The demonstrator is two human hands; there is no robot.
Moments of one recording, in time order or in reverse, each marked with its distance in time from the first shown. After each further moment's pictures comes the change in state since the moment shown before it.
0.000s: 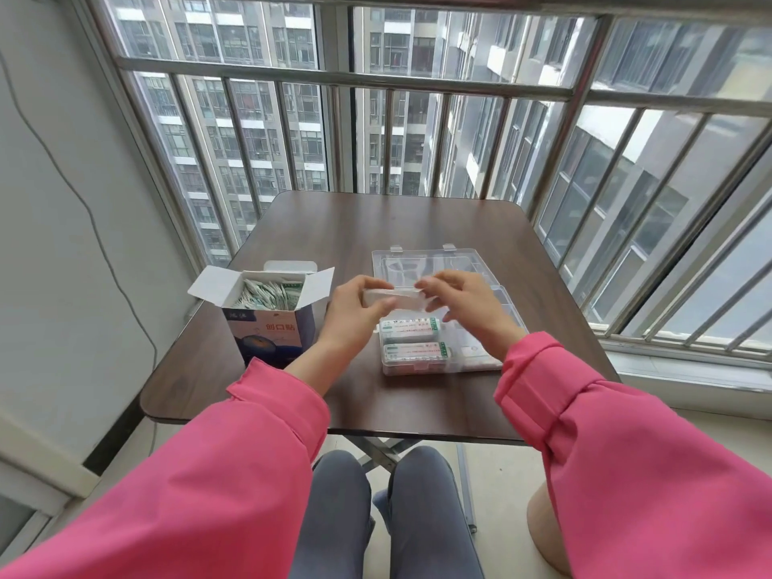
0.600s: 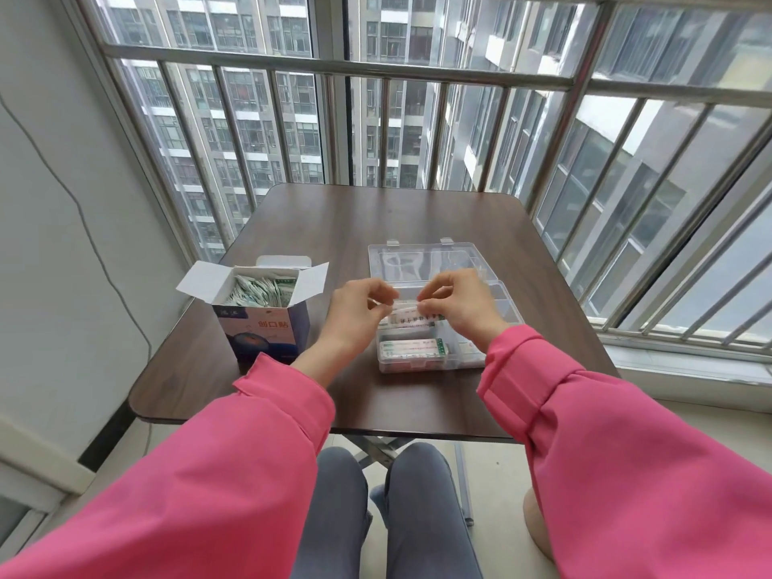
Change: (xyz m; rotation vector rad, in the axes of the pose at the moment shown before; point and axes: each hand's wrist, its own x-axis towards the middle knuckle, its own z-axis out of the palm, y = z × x) left_hand 0.005 0.001 0.005 0.316 -0.073 0.074; right_hand 0.008 0.012 0.003 -0.213 0.046 0.045
